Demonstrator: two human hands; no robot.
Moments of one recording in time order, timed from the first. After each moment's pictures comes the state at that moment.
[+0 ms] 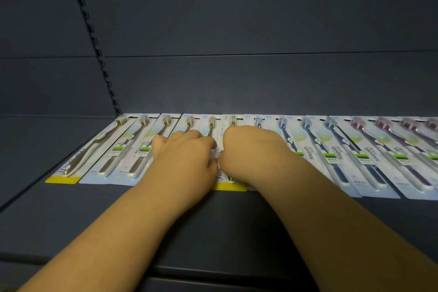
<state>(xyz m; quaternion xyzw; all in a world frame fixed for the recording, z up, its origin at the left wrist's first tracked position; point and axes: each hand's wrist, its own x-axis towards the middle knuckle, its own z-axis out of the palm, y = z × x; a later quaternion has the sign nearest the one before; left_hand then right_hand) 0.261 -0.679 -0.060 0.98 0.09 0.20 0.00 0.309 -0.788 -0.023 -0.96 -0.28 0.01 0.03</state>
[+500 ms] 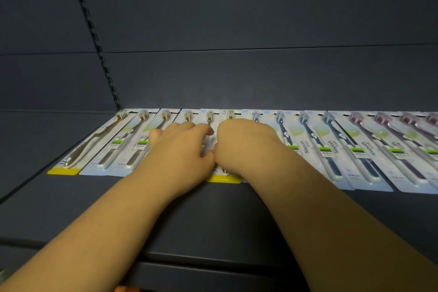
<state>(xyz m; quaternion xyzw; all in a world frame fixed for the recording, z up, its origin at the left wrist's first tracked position) 0.262 -0.676 -0.062 0.97 0.09 0.21 0.04 0.310 -0.790 -0.020 -0.96 -0.29 0.01 0.03</state>
